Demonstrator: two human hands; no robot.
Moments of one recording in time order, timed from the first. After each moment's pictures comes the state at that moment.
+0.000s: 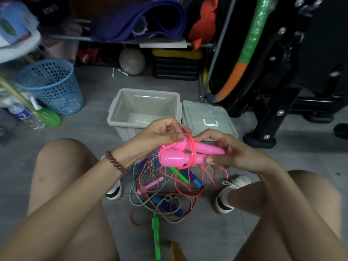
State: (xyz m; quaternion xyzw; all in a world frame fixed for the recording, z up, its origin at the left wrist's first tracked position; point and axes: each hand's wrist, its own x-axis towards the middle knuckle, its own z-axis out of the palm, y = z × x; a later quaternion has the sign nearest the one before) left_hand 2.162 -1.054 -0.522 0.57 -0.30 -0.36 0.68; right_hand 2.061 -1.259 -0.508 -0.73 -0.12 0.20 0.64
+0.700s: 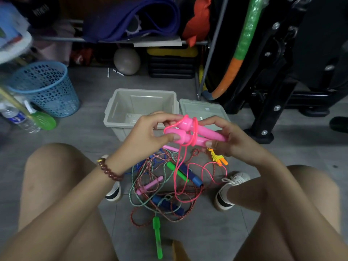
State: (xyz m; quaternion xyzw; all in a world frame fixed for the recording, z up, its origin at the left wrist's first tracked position) left_hand 2.161 -1.051 -0.521 0.75 -0.38 -0.05 0.54; right_hand 2.063 -1.261 -0.504 -0.79 -0.02 0.08 0.61
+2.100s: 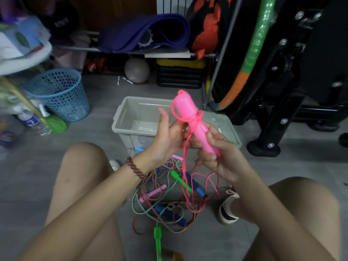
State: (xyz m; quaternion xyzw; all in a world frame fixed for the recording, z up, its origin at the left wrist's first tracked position) left_hand 2.154 -1.084 -0.514 0.51 -0.24 -0.36 0.74; right_hand 2.084 -1.229 -0.534 -0.38 -0.04 0.13 0.91
